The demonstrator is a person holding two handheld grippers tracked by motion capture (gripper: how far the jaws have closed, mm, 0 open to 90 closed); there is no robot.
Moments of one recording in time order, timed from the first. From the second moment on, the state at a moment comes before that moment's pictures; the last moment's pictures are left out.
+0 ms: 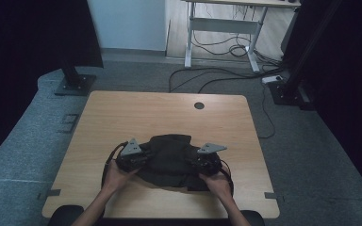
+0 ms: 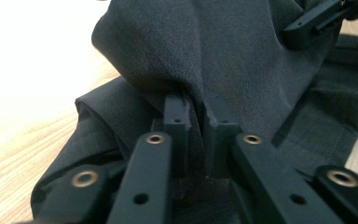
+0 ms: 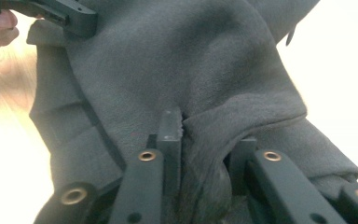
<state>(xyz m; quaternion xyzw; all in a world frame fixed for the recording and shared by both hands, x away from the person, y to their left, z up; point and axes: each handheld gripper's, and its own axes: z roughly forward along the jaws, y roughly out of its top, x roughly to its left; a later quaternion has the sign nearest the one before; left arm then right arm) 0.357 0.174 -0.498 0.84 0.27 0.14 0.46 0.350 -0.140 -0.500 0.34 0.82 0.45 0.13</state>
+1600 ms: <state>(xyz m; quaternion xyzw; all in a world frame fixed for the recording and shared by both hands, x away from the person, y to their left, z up) 0.395 0.189 -0.477 0.83 0.28 0.08 0.48 0.375 -0.175 -0.486 0.39 0.80 0.45 0.11</state>
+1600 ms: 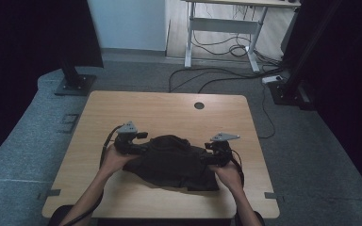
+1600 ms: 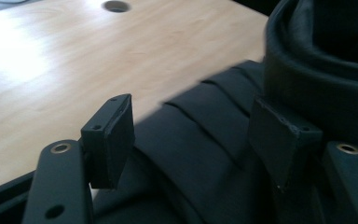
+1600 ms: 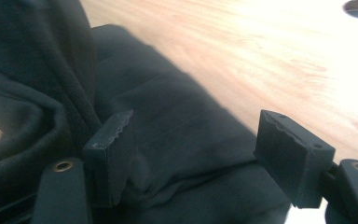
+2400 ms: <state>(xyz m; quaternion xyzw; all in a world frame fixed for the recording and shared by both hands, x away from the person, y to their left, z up) 0.342 0.187 -0.508 0.87 0.28 0.11 0.38 0.319 -0.156 -0.507 0.44 0.81 0.37 0.11</state>
